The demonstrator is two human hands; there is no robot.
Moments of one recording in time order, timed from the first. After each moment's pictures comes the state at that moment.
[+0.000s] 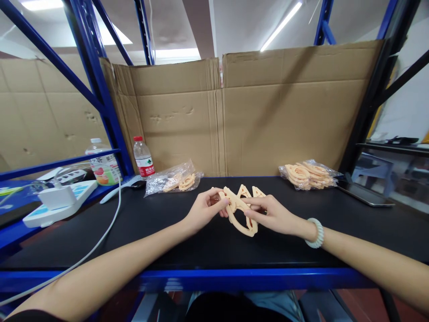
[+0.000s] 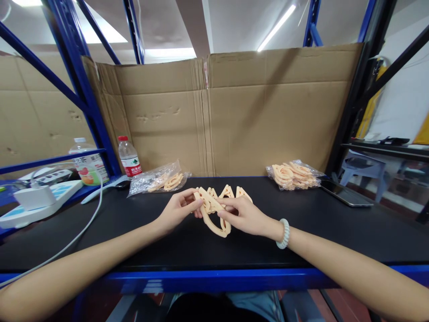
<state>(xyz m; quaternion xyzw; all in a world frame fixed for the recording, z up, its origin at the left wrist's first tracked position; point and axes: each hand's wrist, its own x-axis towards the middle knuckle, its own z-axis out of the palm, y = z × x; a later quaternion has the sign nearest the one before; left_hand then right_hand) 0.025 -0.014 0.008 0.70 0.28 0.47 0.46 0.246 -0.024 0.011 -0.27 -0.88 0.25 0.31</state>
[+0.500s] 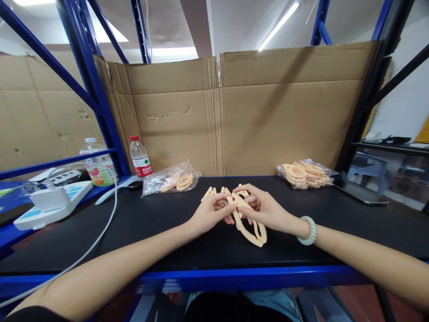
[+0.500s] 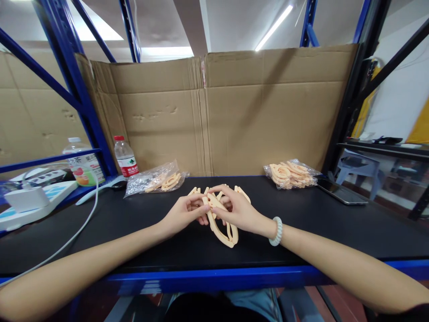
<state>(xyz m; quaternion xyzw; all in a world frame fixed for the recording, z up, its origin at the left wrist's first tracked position) 0.039 -0.018 0.003 0.71 0.31 0.40 0.49 0.231 -0.025 0.007 -0.26 -0.79 0.39 0.39</state>
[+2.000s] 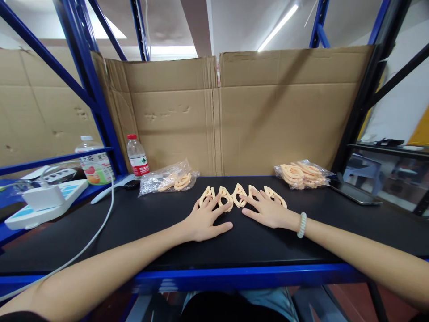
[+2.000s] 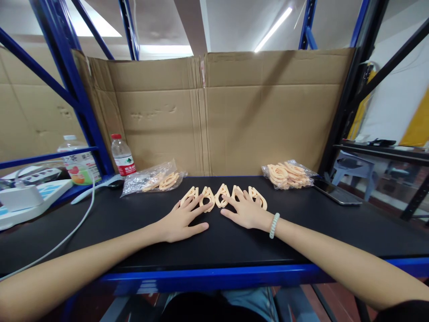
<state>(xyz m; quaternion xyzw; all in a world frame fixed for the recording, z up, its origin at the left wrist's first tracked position) 0.015 -0.012 -0.007 0.88 0.46 0.06 0.05 0.263 0.007 -0.024 -0.54 -0.84 0.02 0.10</state>
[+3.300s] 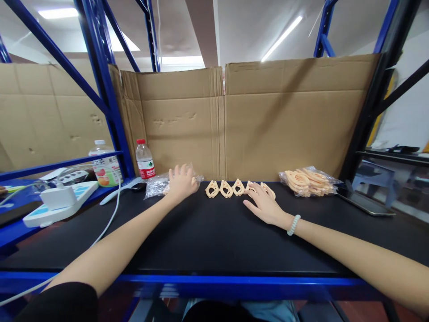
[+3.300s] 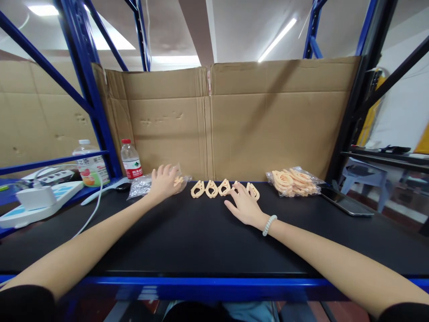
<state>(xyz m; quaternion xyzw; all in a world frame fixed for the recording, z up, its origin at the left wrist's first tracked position) -0.052 0.088 0.019 0.69 0.61 0.24 -0.30 0.254 0.046 -0.028 -0.47 -0.84 -0.11 0.25</state>
